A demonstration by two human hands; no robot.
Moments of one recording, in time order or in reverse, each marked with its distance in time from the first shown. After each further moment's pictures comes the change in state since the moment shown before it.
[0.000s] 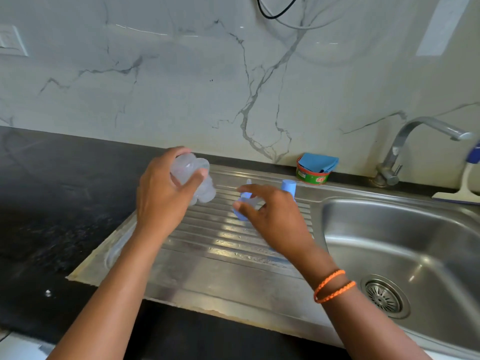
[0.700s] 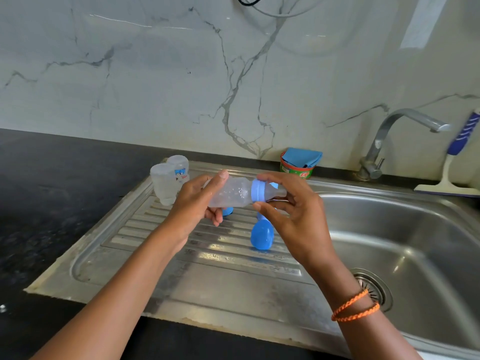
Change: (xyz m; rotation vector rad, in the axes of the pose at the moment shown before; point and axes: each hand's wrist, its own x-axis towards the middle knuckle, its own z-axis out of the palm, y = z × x) left_hand -0.017 0.025 0.077 -0.644 -0.511 -0.329; right_hand -0.025 0.033 -0.051 0.408 0.173 -0.092
